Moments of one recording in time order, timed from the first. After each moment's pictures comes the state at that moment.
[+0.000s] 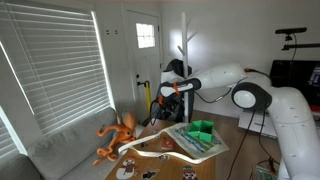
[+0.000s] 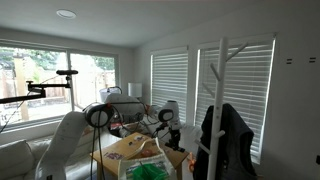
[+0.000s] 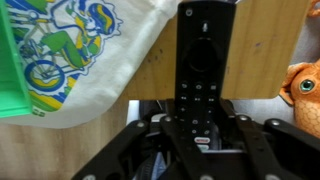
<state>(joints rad) -0.10 0.42 -0.19 -1.50 -0.01 2.03 1.14</state>
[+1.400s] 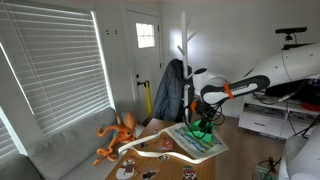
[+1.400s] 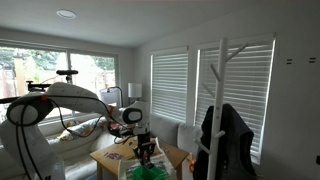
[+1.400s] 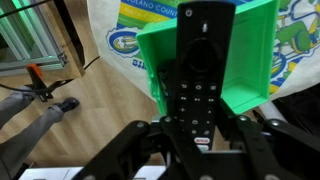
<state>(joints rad) -0.14 -0.33 -0.16 -2.34 -0.34 1.98 1.58</state>
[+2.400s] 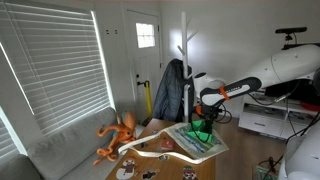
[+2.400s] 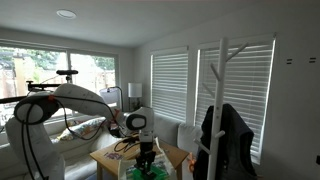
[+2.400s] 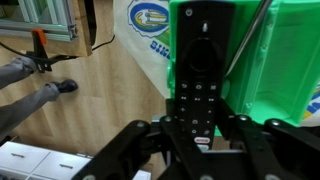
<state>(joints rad) -0.21 -0.26 -0.17 -2.34 -0.33 1.98 1.30</state>
